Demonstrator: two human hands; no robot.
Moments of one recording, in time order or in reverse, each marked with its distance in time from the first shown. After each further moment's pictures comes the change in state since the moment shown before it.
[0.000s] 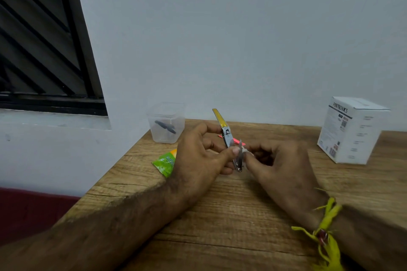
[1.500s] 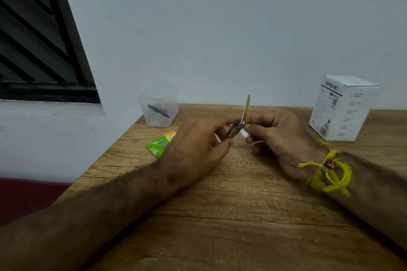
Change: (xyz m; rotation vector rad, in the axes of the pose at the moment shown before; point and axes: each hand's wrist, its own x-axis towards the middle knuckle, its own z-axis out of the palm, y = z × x) left_hand -0.001 0.003 -0.004 0.734 -0.197 0.473; right_hand 0.024 0.010 -0.013 0.528 -0.108 0.519
